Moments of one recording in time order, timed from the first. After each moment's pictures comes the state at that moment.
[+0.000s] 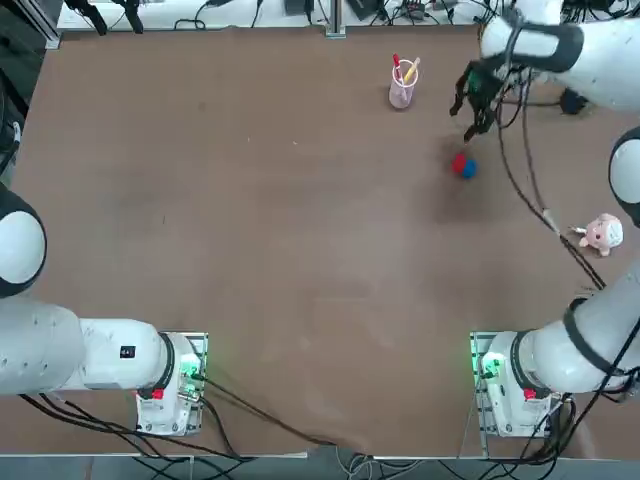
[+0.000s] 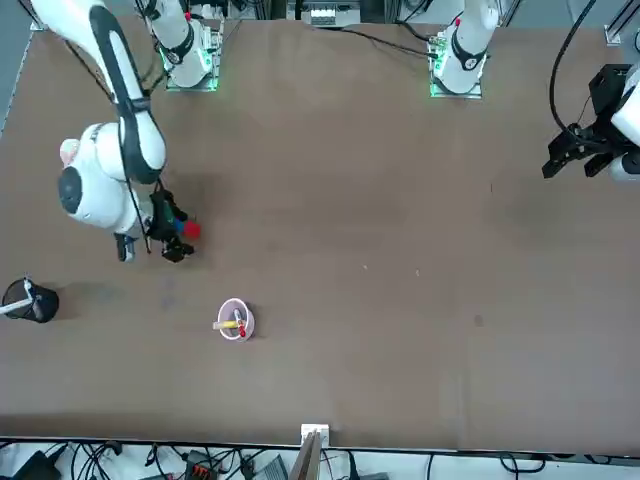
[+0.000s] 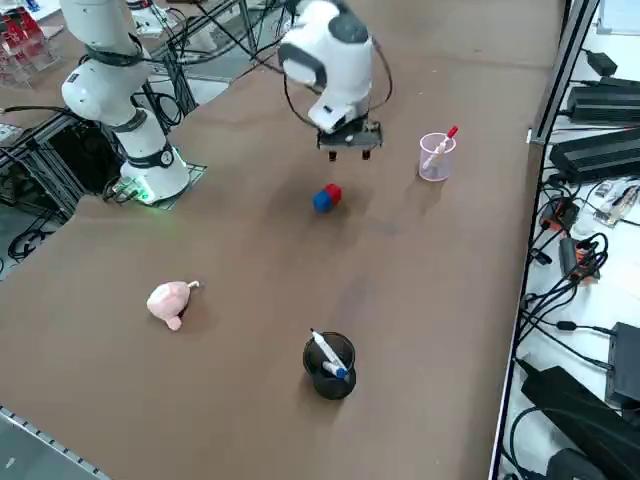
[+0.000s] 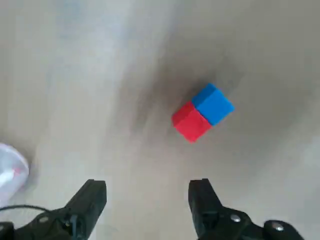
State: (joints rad) arm 0.13 0.31 -0.02 -1.94 0.28 2.09 1.08
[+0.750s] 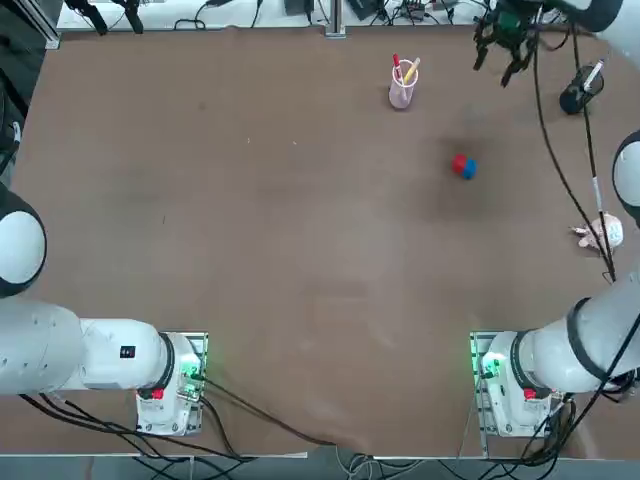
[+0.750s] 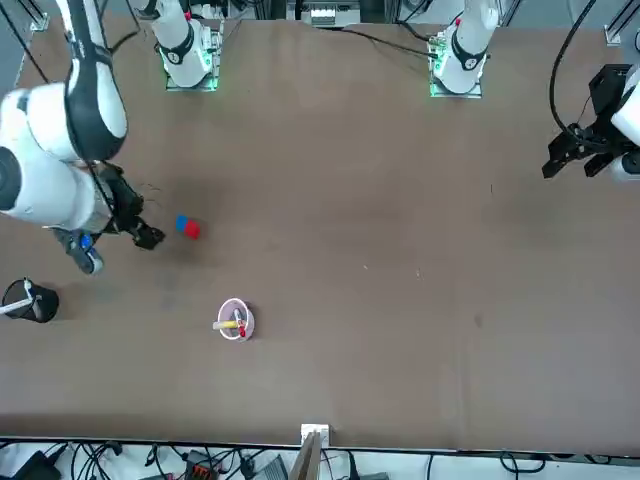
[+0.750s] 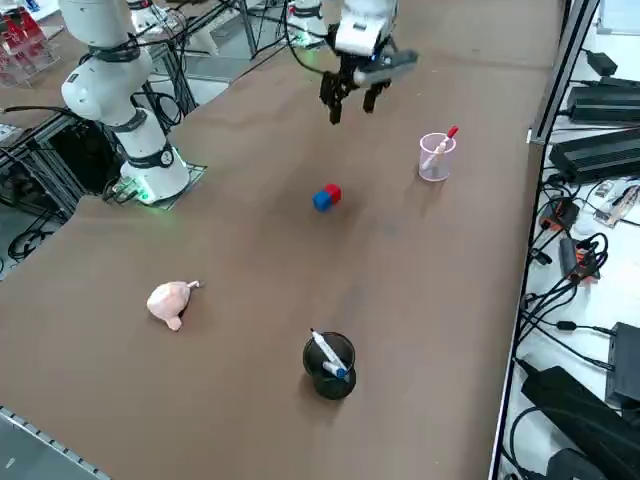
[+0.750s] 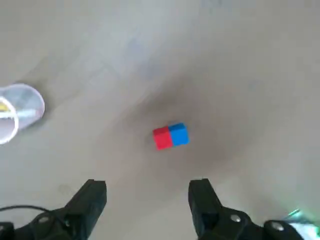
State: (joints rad) arm 0.12 0.29 -0.02 -1.55 0.03 1.66 0.66
